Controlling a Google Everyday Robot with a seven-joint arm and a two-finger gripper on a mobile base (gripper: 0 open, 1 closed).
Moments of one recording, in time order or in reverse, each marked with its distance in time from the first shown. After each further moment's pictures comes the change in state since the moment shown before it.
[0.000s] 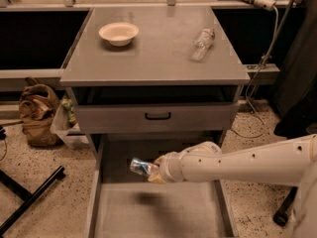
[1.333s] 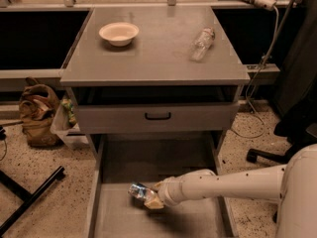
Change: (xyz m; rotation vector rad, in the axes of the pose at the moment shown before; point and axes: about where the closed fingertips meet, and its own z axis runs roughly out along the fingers) arm 0.059 0.078 0.090 -0.192 -0.056 0.199
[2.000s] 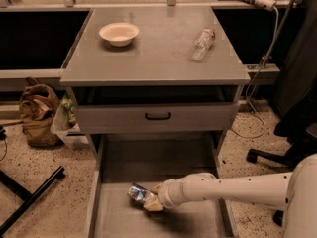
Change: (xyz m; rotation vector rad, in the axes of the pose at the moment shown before) arm 0.006 0.005 0.010 -0.030 -0.032 0.009
